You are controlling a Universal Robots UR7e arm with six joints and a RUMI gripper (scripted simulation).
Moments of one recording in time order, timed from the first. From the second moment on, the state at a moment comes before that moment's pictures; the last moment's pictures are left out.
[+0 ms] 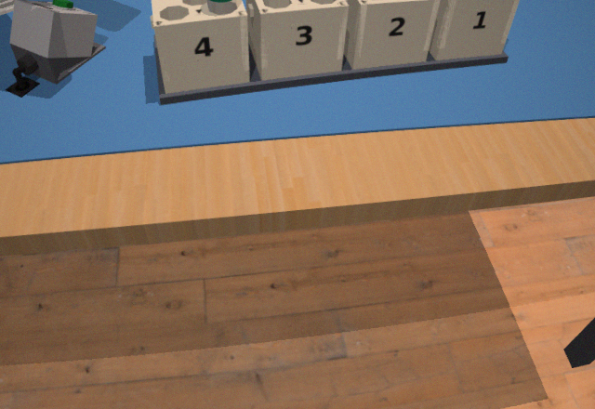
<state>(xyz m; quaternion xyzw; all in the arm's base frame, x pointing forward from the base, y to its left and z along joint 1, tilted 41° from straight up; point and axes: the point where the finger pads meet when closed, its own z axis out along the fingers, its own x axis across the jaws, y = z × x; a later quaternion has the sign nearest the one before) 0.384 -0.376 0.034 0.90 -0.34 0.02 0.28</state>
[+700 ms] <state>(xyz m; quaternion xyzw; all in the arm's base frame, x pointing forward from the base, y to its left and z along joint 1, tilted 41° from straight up) 0.387 -0.390 0.019 0.90 -0.34 0.02 0.28</state>
